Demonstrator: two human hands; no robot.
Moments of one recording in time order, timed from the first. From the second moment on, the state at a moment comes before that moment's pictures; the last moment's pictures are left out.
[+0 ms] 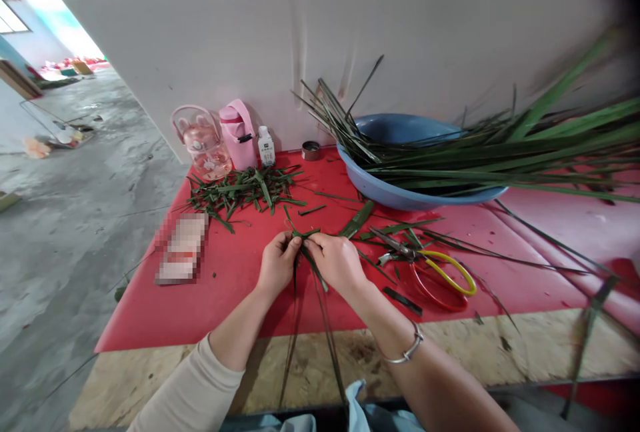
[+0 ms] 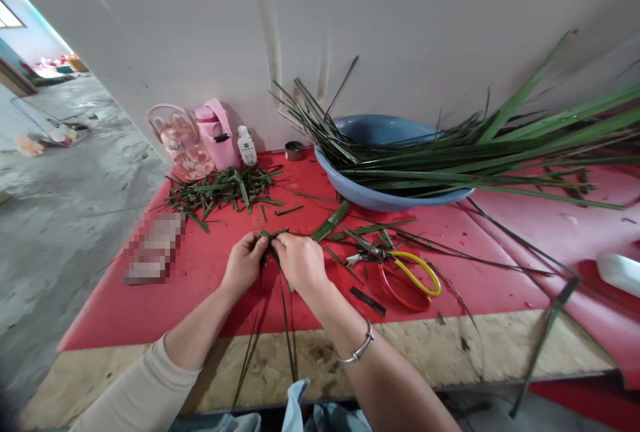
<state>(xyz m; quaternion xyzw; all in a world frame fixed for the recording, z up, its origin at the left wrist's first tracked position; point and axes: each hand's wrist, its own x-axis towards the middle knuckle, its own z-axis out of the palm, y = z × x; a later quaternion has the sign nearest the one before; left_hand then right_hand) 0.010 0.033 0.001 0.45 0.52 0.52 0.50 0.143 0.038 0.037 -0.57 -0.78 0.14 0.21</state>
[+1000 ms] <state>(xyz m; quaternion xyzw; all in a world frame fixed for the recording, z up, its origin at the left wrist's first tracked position) 0.021 0.026 0.004 0.43 0.48 0.55 0.54 0.135 0.037 0.034 -0.54 -0.81 0.10 0.21</state>
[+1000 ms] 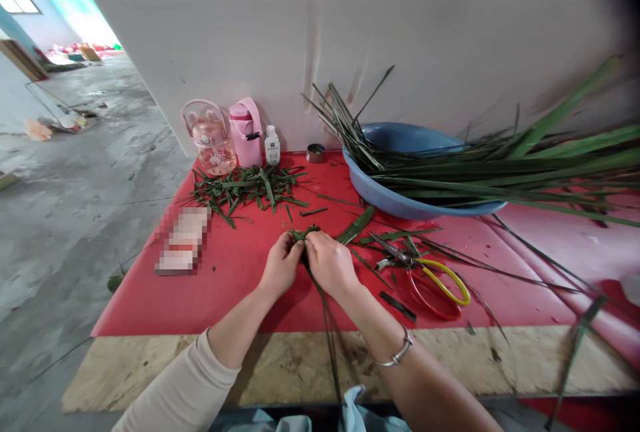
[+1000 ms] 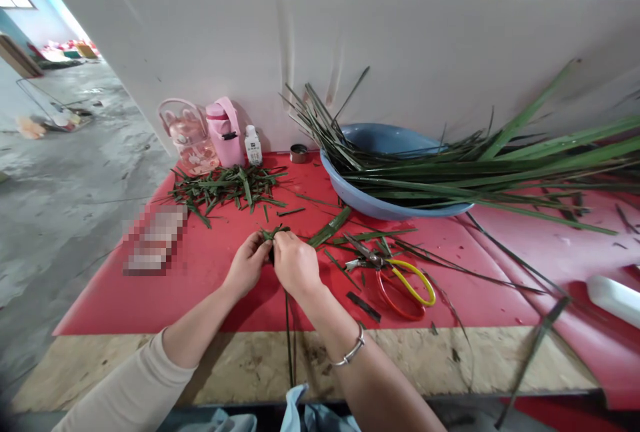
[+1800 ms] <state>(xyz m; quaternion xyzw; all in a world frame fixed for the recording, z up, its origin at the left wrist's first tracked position) 0.011 0.034 0.000 0.51 0.54 0.52 0.41 0.135 0.037 0.026 -0.52 -0.78 0.17 0.31</state>
